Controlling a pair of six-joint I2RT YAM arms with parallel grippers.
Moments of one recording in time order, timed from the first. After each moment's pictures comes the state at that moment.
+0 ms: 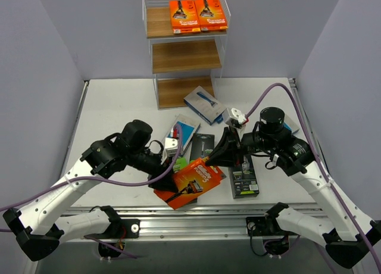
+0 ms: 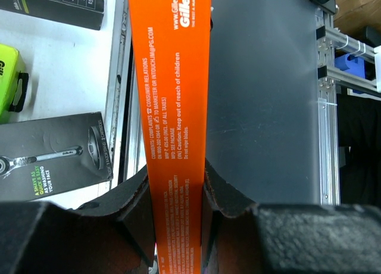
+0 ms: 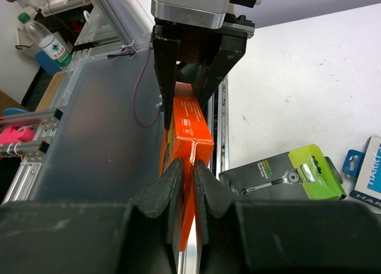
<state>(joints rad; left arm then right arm) -0.82 1.06 1.21 -0.93 0.83 0.08 0.59 0.98 1.12 -0.43 -1.10 0.03</state>
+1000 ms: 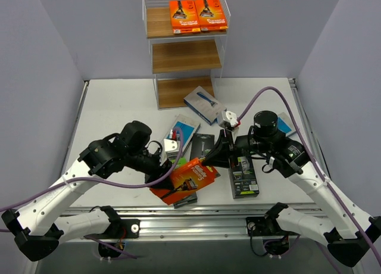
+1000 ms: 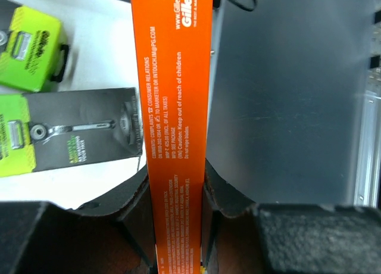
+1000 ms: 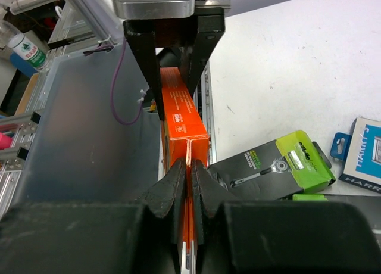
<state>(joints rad) -0.82 1.07 1.25 -1.03 0.69 0.16 0.65 0.97 1.07 -0.42 -0.97 0.02</state>
